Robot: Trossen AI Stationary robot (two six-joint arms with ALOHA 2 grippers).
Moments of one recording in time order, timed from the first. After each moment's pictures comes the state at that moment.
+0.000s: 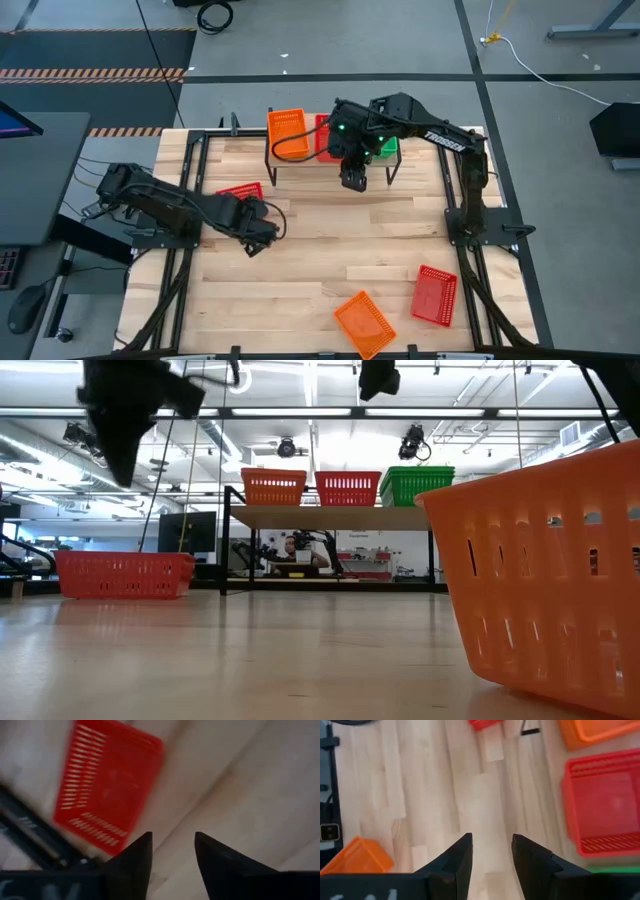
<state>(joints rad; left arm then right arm) -0.26 1.48 1.18 -1.33 -0.27 -0.90 -0.20 1.93 2.35 -1.56 -0.15 0.00</state>
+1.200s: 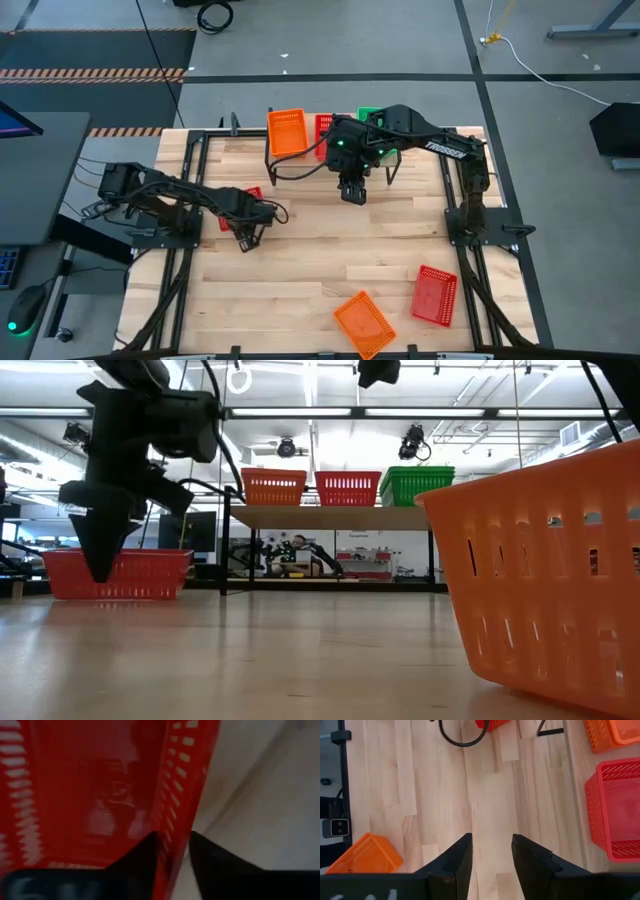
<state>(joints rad) -0.04 1.48 0.78 -0.91 -0.07 -0.49 -0.11 1.93 2.35 -1.55 -0.13 0.06</state>
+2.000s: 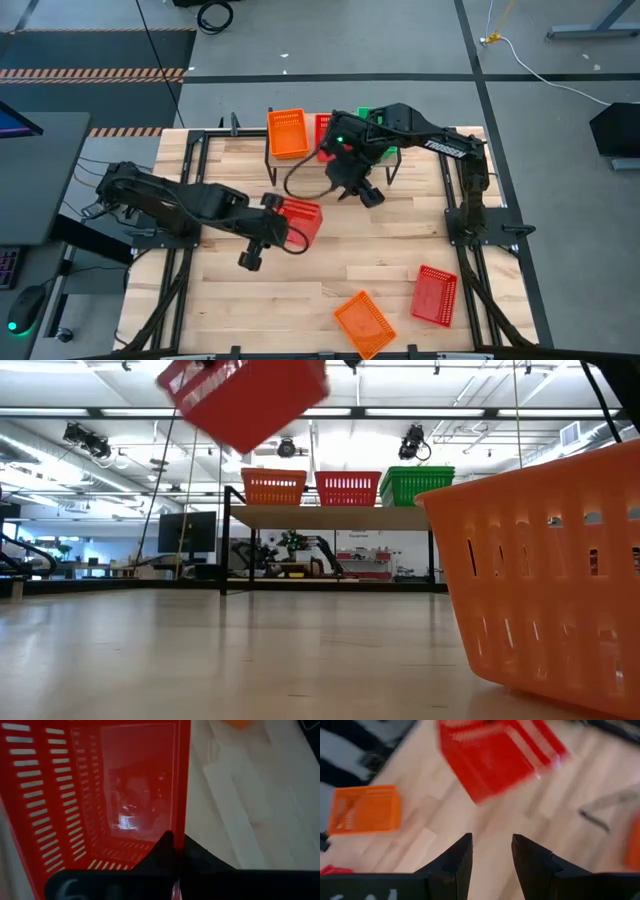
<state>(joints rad) -0.30 1.48 1.51 -1.10 -0.16 0.11 -0.12 1.93 2.35 -1.50 -0.39 -0.59</state>
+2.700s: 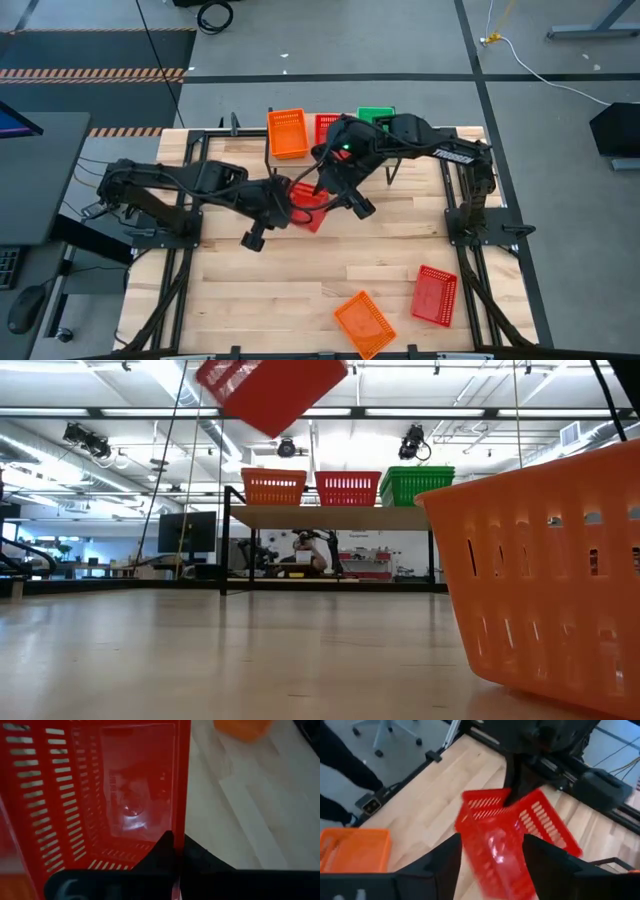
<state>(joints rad) -0.16 1.48 1.60 -1.10 -0.07 0.31 -0.04 1.90 2.33 -1.25 -0.39 -0.53</state>
